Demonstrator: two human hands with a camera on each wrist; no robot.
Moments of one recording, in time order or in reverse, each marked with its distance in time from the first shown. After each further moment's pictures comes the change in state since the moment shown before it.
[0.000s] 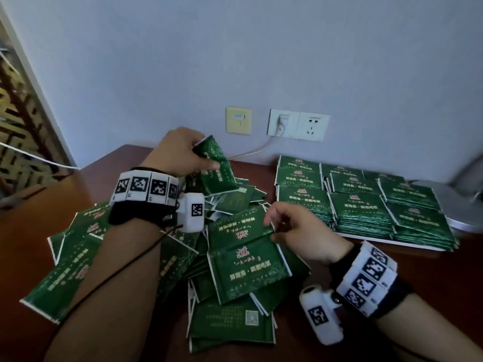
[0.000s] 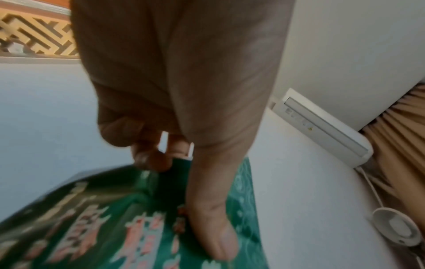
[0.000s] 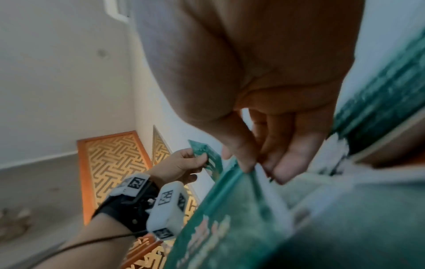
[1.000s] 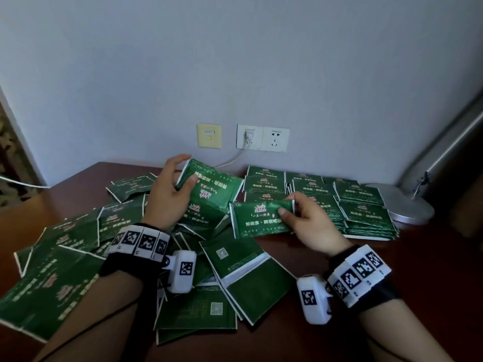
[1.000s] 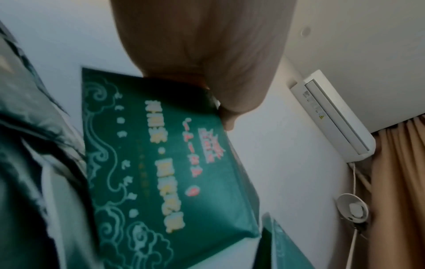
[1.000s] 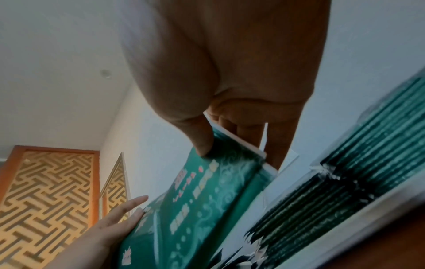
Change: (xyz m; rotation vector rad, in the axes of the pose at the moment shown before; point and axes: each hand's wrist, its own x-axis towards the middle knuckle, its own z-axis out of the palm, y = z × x) left_hand -0.059 0.020 0.079 -0.543 0.360 0.119; right_hand -0.043 0.037 -0.053 0.052 0.359 -0.015
